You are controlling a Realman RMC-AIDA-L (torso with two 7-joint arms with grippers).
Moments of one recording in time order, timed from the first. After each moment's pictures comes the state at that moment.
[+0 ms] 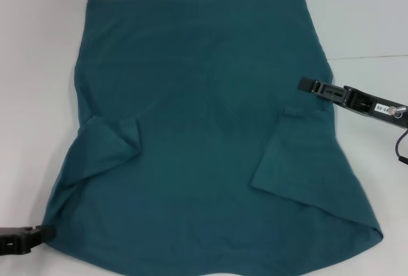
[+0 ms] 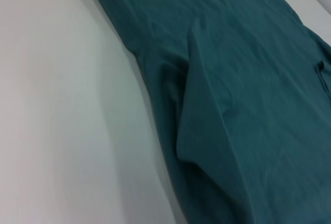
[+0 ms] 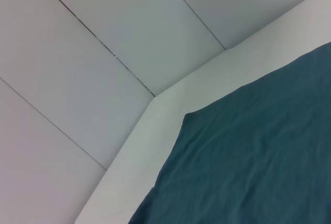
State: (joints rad) left arm -0.37 -2.14 0.47 0.89 2.38 1.45 -1.90; right arm 0.55 2.03 -0.56 -0.52 -1.81 -1.24 1.86
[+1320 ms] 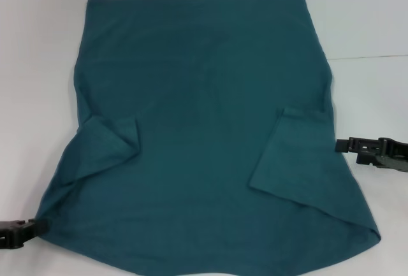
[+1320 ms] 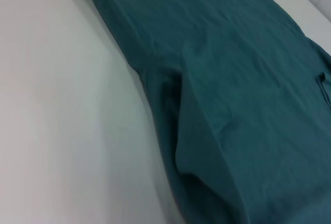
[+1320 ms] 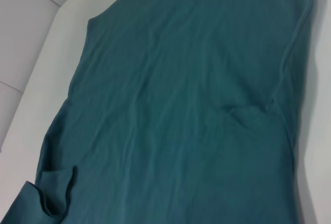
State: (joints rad) left arm -0.36 -2.14 0.46 0.94 2.36 1.47 -1.90; right arm 0.51 1.93 -0.58 -0.54 -2.14 -1.29 2.20
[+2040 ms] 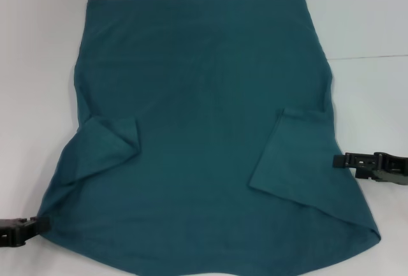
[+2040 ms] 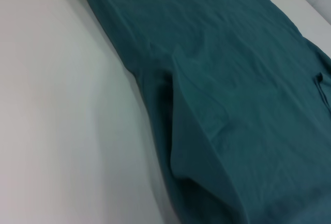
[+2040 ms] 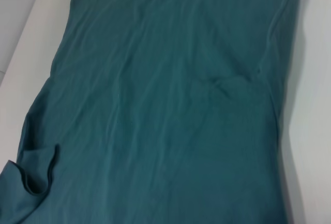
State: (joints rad) left arm -0.36 -2.15 0.47 0.94 2.36 1.47 -1.90; right arm 0.50 1.94 -0.58 -0.54 -2.20 -1.27 2.20
